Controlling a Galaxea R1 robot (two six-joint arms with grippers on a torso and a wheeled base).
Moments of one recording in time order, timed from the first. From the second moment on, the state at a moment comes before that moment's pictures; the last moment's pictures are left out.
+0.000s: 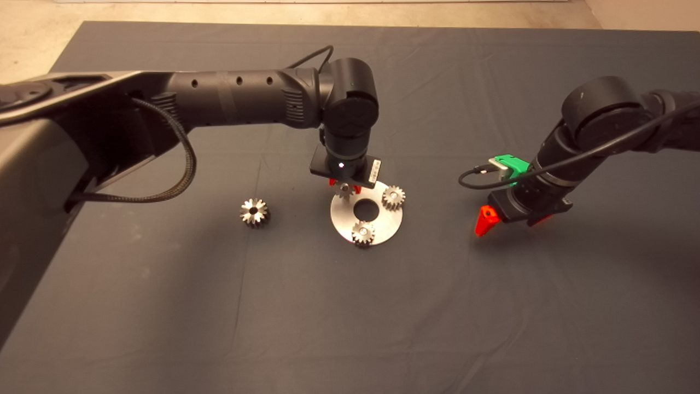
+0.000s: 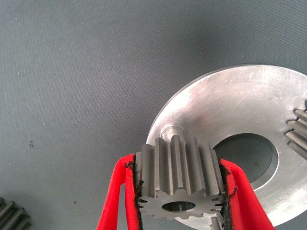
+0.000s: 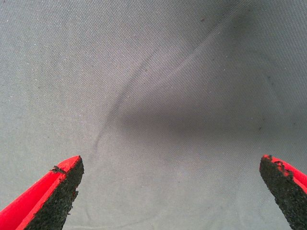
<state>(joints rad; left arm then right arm) -0.40 2.93 -1.43 0.43 1.51 -1.22 0.35 2.34 -1.04 -0.14 -1.52 1.15</state>
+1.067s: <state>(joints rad) -0.40 2.94 -1.47 0.42 1.51 -1.10 0.35 2.34 -1.04 -0.14 -1.52 1.15</state>
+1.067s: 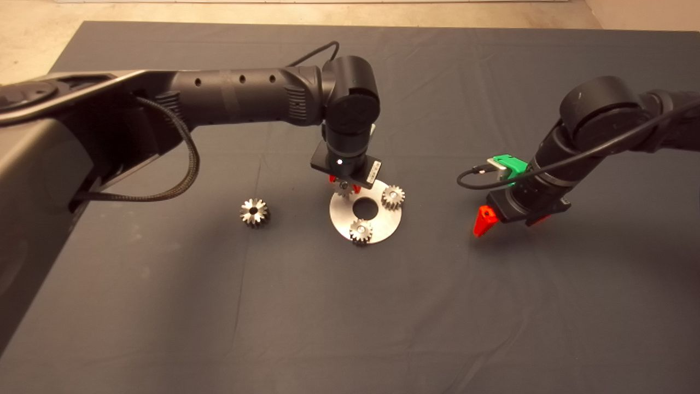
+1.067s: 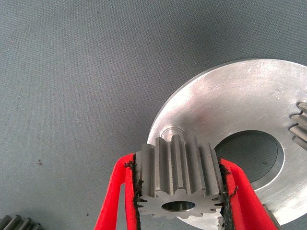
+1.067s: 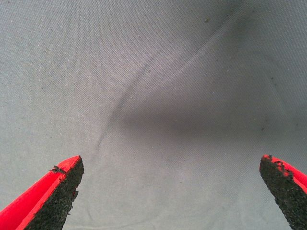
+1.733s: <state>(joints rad) -0.40 2.92 -1.44 0.39 1.52 -1.09 0.35 2.34 -1.04 -0.14 -1.52 1.16</state>
